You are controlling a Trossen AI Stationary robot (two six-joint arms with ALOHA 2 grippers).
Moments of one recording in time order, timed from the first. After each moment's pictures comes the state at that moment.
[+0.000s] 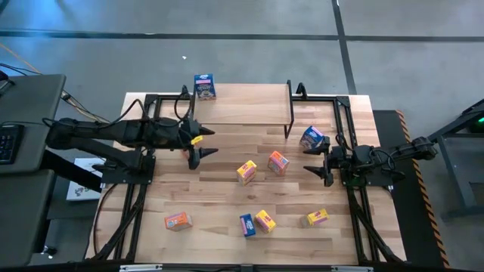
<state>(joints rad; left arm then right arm) -0.05 1.01 0.97 -0.40 -0.24 -0.19 0.24 0.06 0.02 0.04 0.29 0.08</state>
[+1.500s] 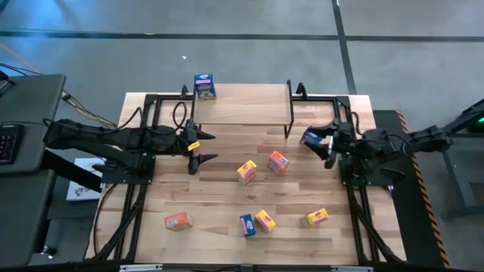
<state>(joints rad) -0.09 0.94 0.76 -0.16 -0.25 -0.08 0.24 0.49 0.53 -0.06 0.51 0.30</state>
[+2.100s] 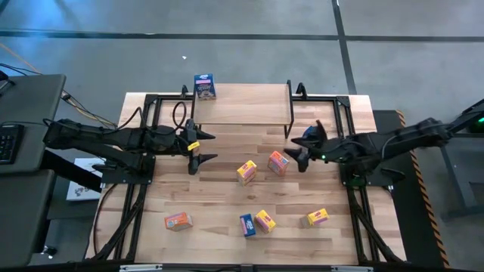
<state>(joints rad) -0.09 0.94 0.76 -0.16 -0.25 -0.09 0.24 0.92 0.80 -0.39 0.55 0.72</state>
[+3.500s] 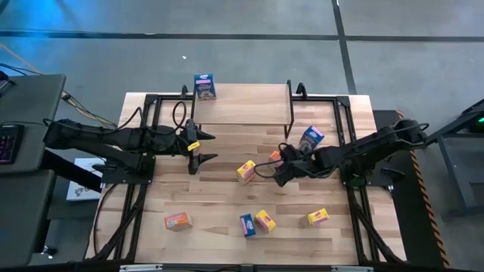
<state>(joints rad) -0.09 0.94 0.76 -0.16 -0.25 -0.12 0.24 1.41 0.88 -0.58 0.45 0.92</state>
